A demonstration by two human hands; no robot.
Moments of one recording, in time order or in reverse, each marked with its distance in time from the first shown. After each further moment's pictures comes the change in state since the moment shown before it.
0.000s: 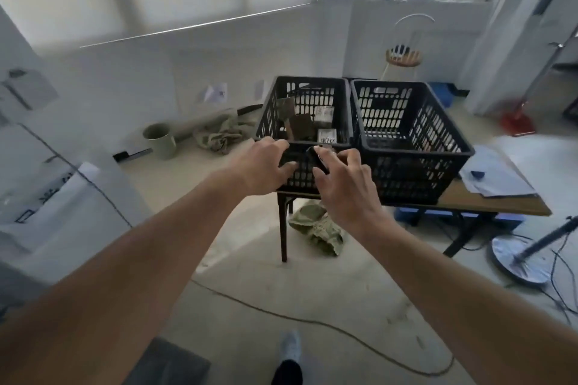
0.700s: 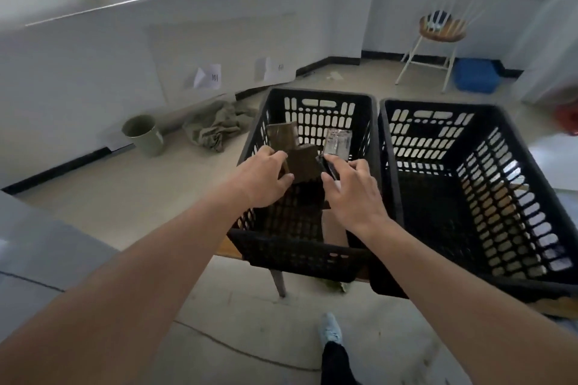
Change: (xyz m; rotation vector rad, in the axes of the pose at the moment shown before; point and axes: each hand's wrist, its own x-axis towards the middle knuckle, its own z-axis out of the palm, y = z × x) left_hand 0.382 -0.094 0.047 -0.069 -0.162 -0.134; right_hand 0.370 0.114 0.128 0.128 -0.201 0.137
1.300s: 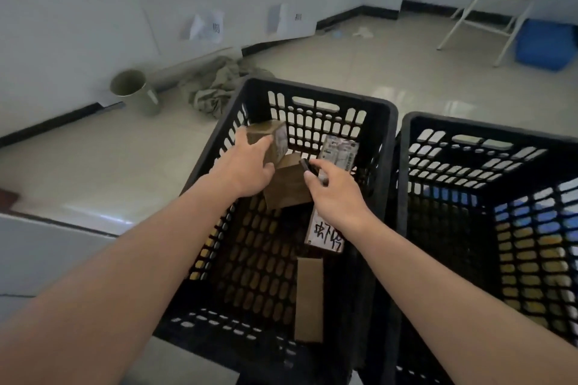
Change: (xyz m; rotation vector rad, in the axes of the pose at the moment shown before) left_hand 0.212 -0.012 0.037 -0.008 -0.089 -0.294; right_hand 0.204 0.066 0.043 0.342 -0.379 0.185
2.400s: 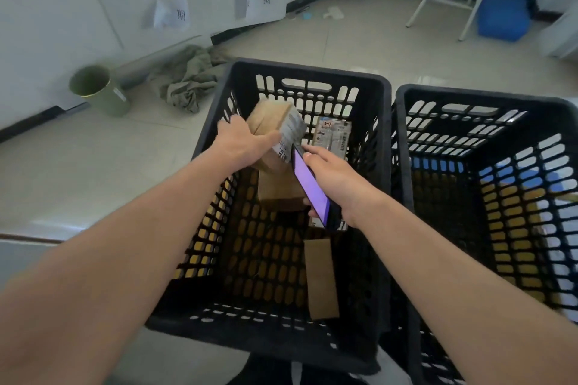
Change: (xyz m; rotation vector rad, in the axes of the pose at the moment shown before) left_hand 0.031 -0.014 0.000 -0.396 -0.003 -0.178; right_hand -0.021 -0.028 0.009 0.393 -0.139 0.382
